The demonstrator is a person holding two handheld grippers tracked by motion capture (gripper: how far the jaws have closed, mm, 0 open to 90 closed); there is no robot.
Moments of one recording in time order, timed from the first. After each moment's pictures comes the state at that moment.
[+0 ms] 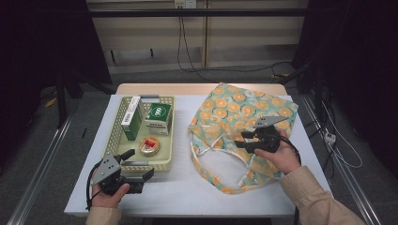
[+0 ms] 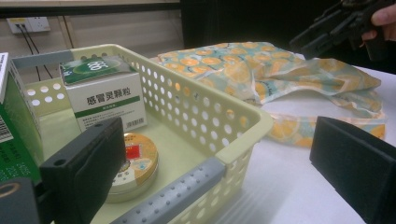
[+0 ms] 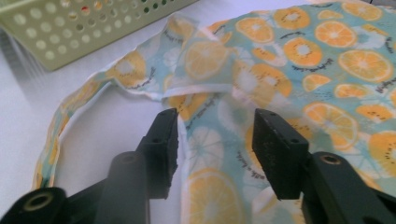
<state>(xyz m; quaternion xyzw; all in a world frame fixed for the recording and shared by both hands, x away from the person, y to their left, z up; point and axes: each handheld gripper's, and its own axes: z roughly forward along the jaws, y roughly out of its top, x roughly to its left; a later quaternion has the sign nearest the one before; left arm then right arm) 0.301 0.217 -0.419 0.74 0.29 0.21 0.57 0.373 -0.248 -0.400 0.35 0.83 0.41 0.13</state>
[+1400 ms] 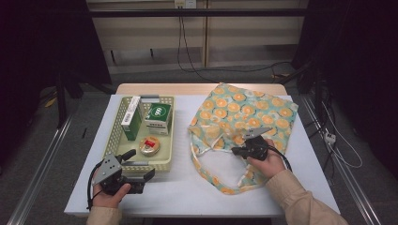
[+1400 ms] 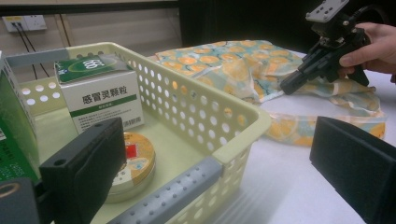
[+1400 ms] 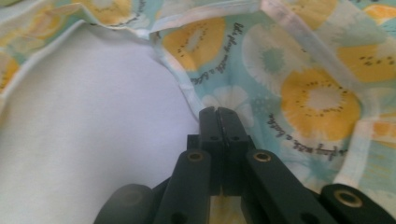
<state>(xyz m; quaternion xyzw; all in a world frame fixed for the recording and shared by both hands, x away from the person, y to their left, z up) 0.302 0.215 -0.421 0.74 0.29 0.20 0.57 0.380 -0.235 -0.455 0.36 0.85 0.37 0.10</state>
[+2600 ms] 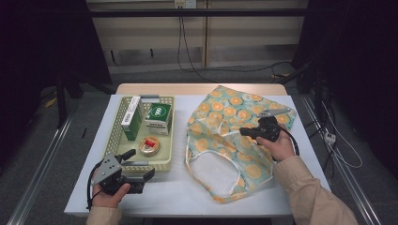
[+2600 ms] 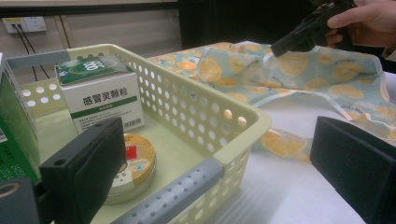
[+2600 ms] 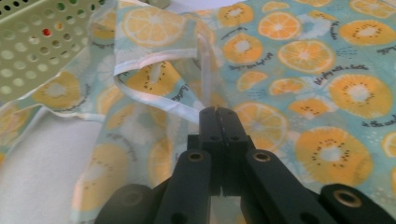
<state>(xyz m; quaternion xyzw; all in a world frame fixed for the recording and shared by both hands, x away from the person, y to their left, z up) 0.302 0.215 -0.420 0.74 0.29 0.20 0.57 0.416 -0.273 -0.419 0.42 0.79 0.44 0.11</state>
